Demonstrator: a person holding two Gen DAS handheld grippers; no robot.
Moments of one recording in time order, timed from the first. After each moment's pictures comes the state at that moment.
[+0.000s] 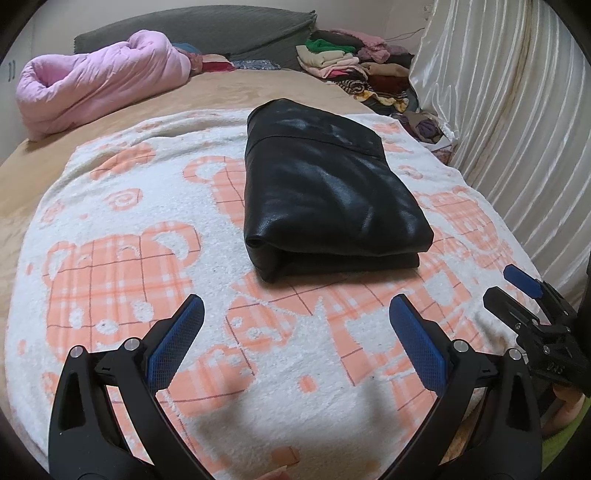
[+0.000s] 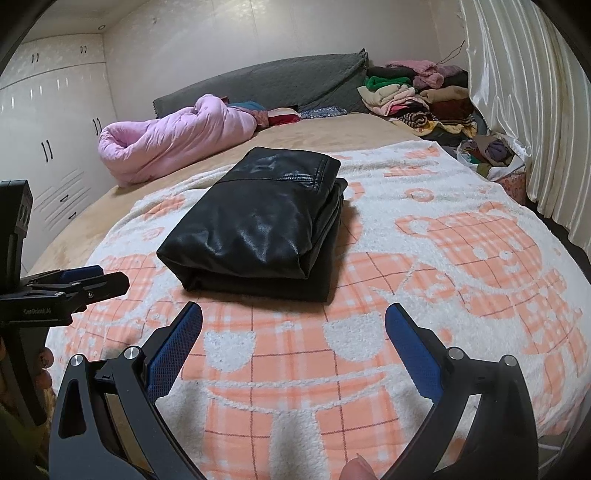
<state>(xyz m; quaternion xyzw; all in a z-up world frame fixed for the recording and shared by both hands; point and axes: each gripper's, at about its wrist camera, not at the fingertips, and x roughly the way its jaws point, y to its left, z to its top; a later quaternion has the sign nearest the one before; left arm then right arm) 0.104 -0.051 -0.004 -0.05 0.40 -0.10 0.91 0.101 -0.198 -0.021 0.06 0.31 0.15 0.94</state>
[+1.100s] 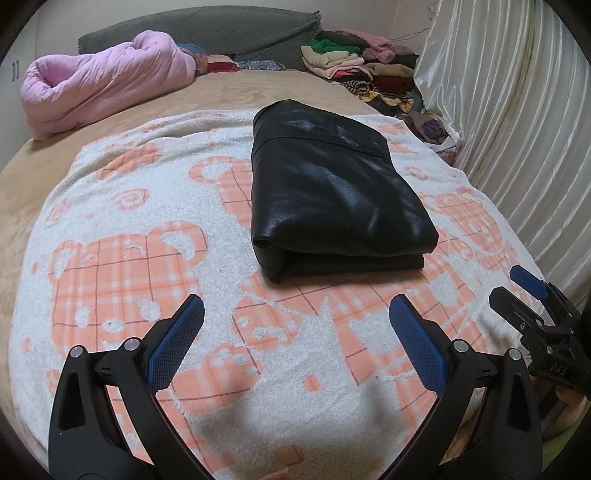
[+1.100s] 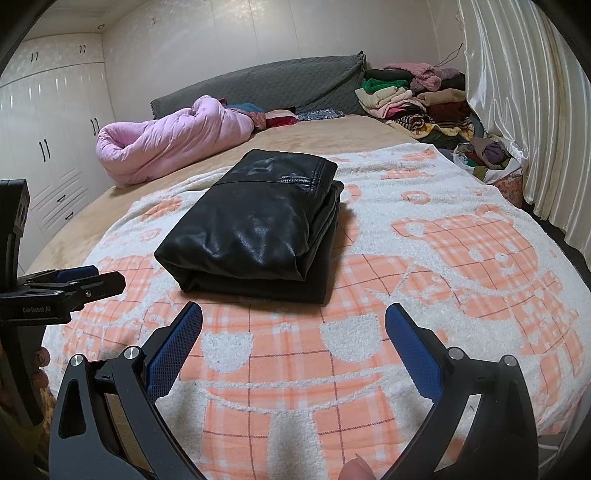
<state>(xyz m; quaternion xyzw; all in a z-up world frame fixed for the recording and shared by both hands) 0.104 -0.049 -0.004 -0.05 0.40 -0.09 0.91 0.100 -0.199 -0.020 0.06 0.30 0.14 0.94</state>
